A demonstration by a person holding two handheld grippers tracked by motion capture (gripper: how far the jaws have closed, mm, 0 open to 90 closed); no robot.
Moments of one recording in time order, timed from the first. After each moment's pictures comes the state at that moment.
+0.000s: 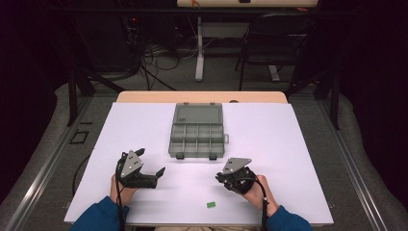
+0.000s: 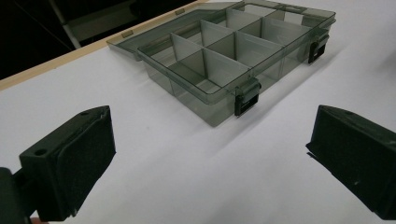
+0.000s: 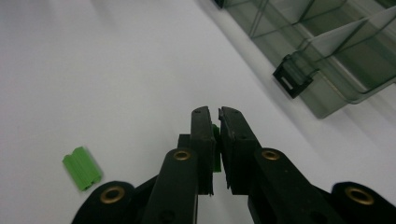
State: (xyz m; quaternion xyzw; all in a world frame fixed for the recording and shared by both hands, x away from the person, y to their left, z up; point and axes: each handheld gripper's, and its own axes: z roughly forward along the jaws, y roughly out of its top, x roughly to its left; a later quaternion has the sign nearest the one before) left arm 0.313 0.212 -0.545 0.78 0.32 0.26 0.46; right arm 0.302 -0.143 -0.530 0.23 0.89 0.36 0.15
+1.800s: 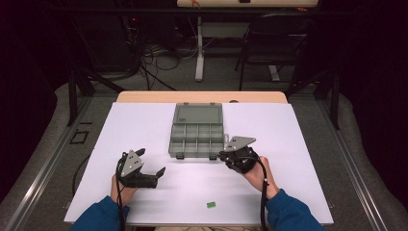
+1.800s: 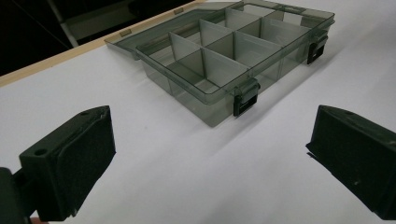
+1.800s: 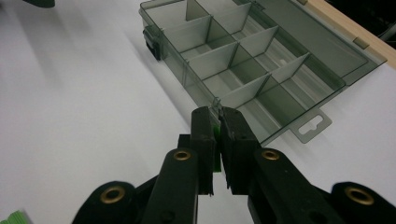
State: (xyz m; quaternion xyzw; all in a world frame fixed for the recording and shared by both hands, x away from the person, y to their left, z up) left arm 0.314 0.212 -0.546 0.78 0.32 0.26 0.47; right arm 0.340 -0.147 -0.491 0.26 0.87 0.38 0.19
